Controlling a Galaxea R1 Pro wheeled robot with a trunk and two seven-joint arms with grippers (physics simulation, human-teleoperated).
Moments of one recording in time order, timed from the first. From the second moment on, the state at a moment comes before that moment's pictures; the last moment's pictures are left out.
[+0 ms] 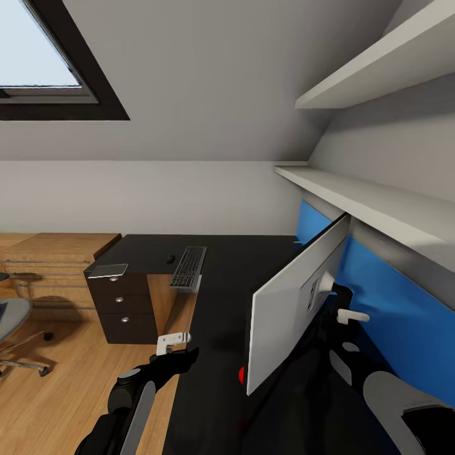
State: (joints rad) left arm -0.21 -0.14 -0.05 -1.46 0.19 0.71 0.06; right arm -0.82 -0.15 0.19 -0.20 -0.29 -0.37 -0.26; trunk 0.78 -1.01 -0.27
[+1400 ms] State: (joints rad) left arm -0.21 -0.14 -0.05 -1.41 0.18 0.70 0.06; right arm -0.81 -0.15 0.19 -0.36 -0.30 -0.29 -0.26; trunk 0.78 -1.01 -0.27
